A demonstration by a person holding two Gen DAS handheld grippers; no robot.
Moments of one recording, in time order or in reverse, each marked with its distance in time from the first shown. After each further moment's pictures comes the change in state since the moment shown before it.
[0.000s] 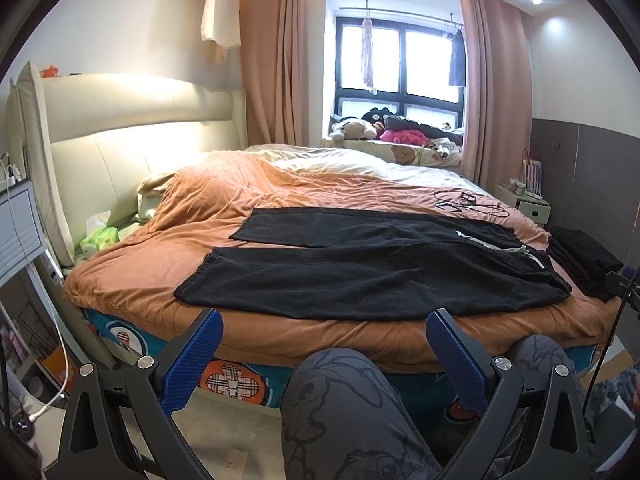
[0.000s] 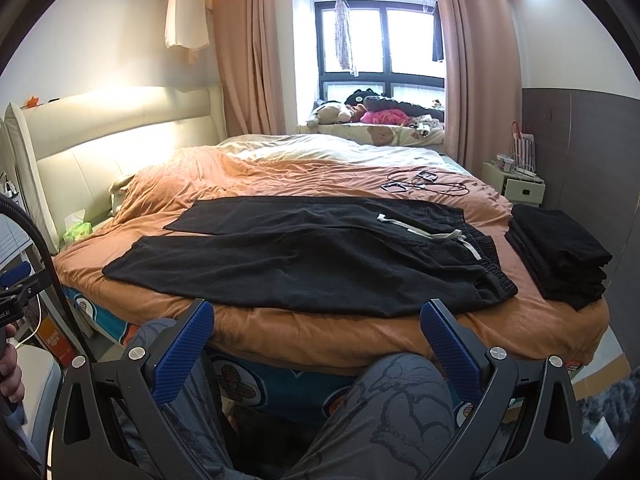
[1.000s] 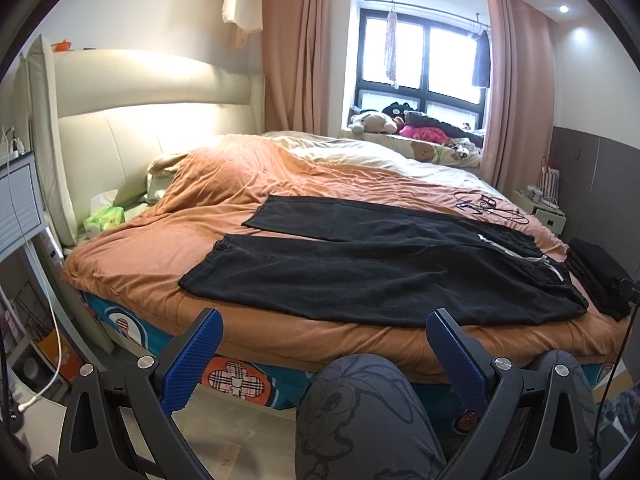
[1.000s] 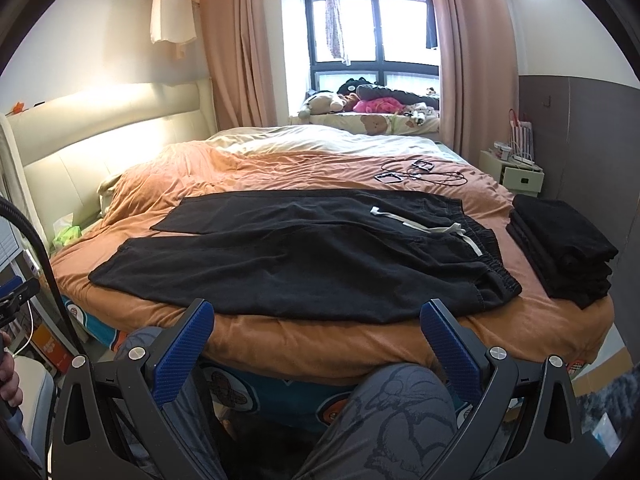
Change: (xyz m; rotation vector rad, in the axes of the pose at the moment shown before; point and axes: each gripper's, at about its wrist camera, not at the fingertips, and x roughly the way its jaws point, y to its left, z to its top) left arm 0.042 0.037 0.000 -0.073 0.037 0.037; right arm 0.041 -0.015 0.014 0.031 0.038 -0.025
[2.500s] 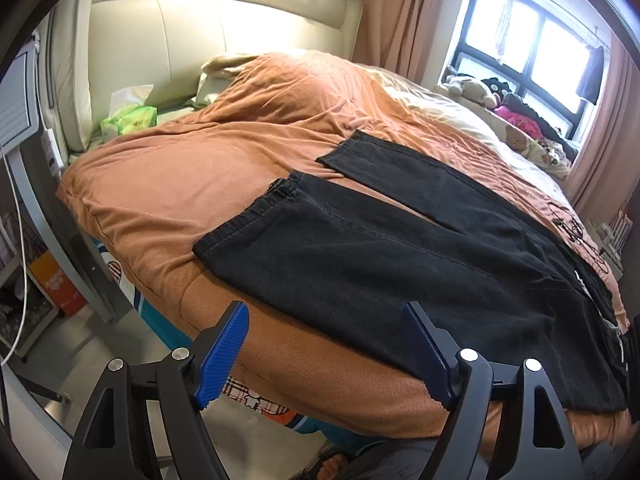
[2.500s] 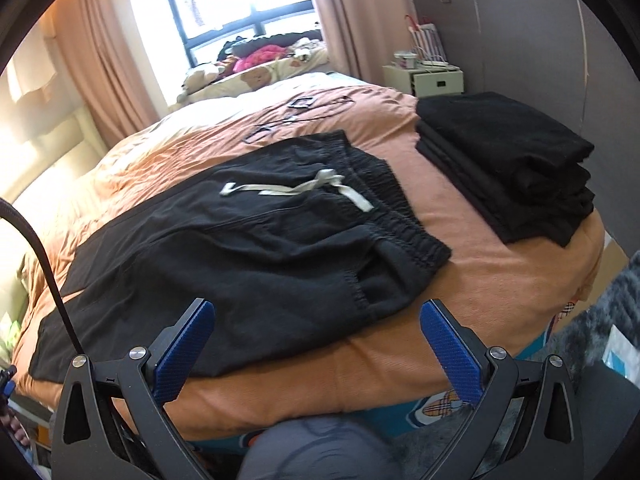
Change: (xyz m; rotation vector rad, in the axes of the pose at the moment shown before) left arm 0.181 0.098 0.019 -0.288 0.238 0.164; right arm 0.090 -0.126 0.043 0.376 0.176 -0.177
